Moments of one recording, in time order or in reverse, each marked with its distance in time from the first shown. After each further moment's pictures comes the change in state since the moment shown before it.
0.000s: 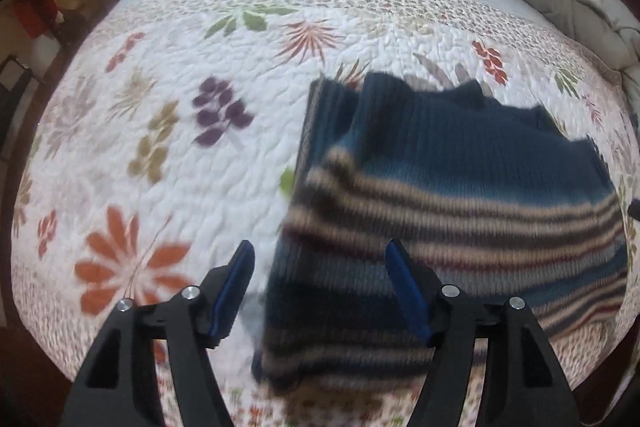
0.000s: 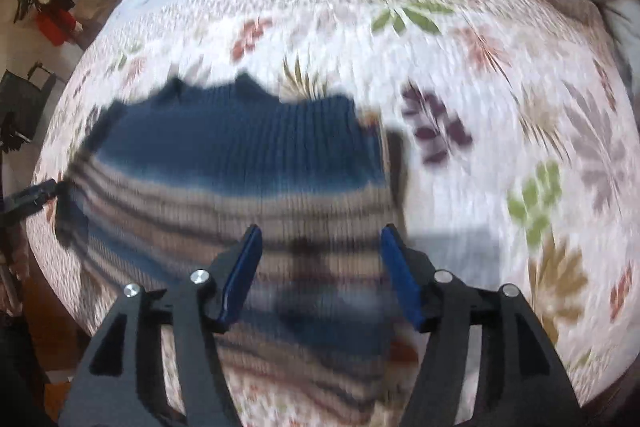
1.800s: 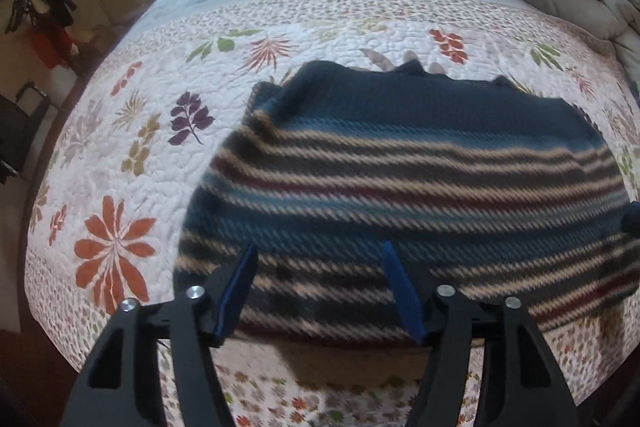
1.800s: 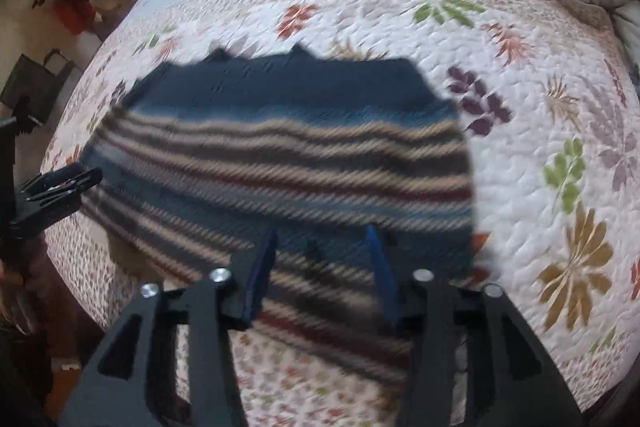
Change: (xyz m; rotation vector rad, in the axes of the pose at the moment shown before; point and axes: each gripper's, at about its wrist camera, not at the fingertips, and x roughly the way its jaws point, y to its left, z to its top) left arm -0.021 -0.086 -0.063 0.053 -0.122 0.111; right arm -0.001 0.047 -0.059 -0.046 -0.026 0.005
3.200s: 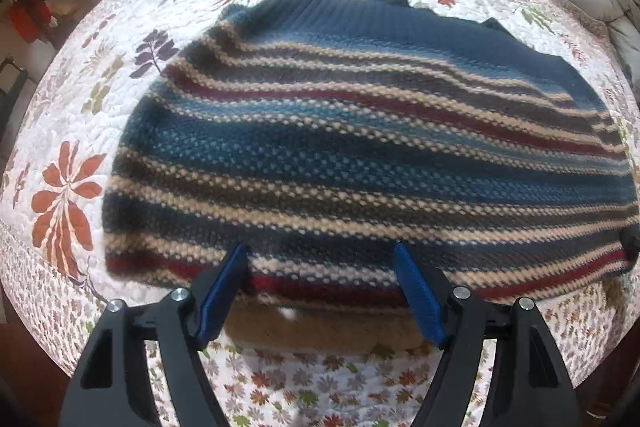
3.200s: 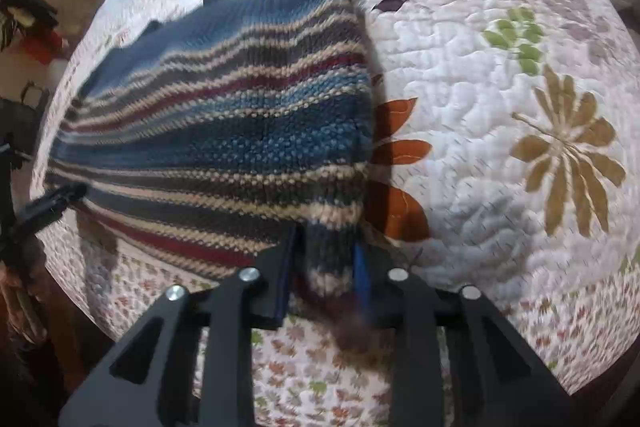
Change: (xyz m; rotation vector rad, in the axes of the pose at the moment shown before) left arm 0.033 -0.013 -0.040 -0.022 0.113 -0.099; right arm 0.016 -0.073 -0.072 0.195 0.057 0.004
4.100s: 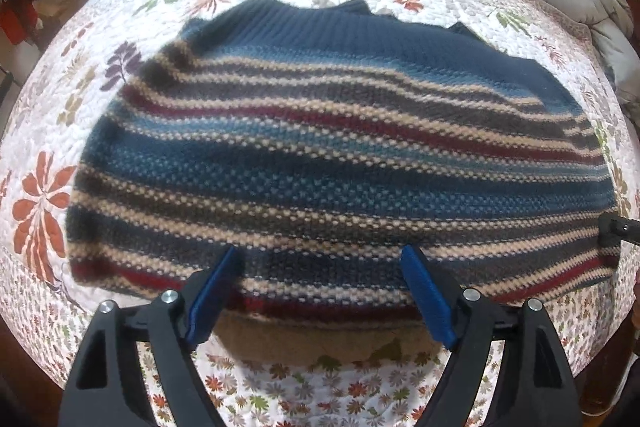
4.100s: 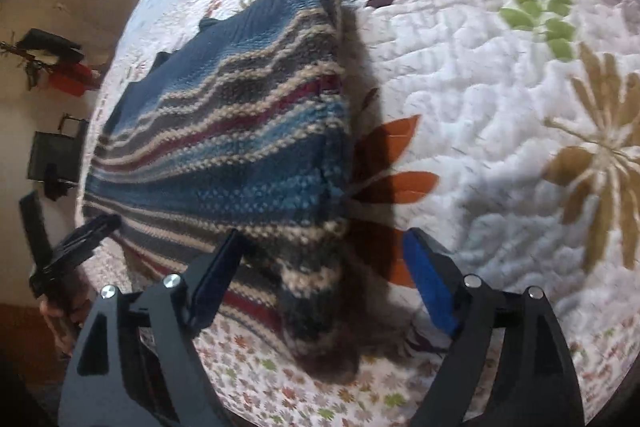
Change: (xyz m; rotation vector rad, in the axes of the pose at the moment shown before) left arm 0.007 -0.017 0.010 0.001 -0.007 -0.069; right arm 0.026 -0.037 0.028 0.073 0.040 0.223
